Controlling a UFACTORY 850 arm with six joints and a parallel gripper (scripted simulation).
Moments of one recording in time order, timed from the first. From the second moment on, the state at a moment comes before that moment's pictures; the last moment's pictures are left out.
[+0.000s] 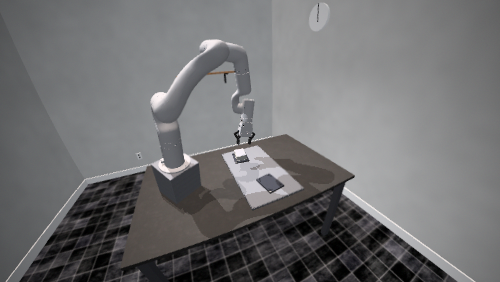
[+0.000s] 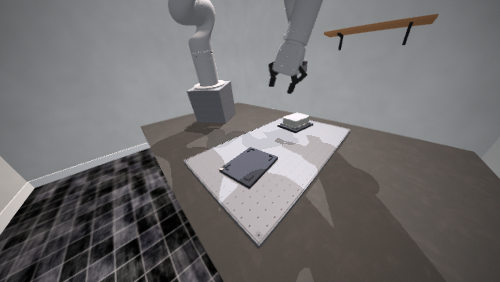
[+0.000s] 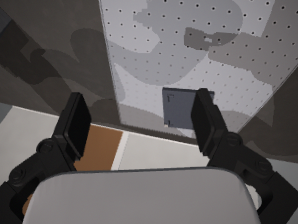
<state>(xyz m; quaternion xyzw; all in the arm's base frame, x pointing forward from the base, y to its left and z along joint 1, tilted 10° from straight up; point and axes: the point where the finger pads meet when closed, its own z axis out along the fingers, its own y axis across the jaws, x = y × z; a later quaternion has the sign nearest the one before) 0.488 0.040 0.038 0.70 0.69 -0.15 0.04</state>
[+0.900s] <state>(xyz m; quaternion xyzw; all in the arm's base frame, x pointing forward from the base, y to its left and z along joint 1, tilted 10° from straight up) 0.519 0.107 -0.028 0.74 0.66 -0.07 0.10</state>
